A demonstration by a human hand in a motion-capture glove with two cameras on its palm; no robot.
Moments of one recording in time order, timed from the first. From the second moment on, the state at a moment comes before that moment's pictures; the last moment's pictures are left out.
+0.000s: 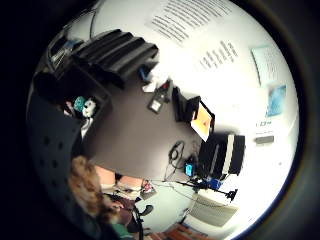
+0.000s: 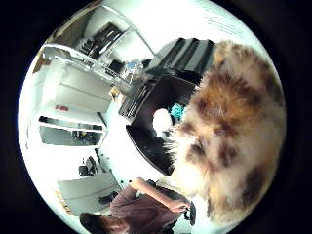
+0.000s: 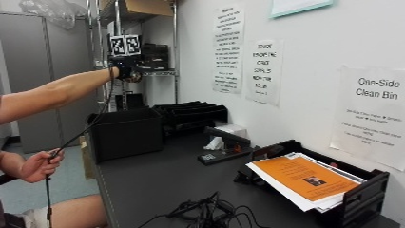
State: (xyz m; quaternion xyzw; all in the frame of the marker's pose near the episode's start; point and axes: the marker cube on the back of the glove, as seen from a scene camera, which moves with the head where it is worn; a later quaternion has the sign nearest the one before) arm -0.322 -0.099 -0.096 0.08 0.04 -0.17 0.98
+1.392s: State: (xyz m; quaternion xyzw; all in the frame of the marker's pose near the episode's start) arm -0.429 -0.094 0.007 0.00 -0.02 -0.23 0.97
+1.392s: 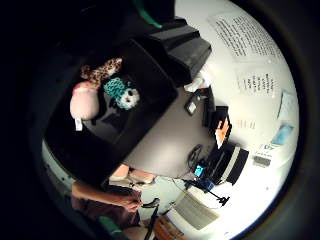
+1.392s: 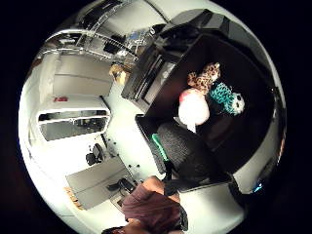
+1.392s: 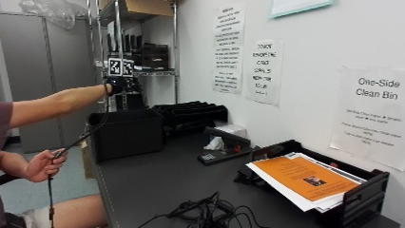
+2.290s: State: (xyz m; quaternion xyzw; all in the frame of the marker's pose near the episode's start) arm -0.416 -0.094 0.010 -0.01 0.00 -0.22 0.97
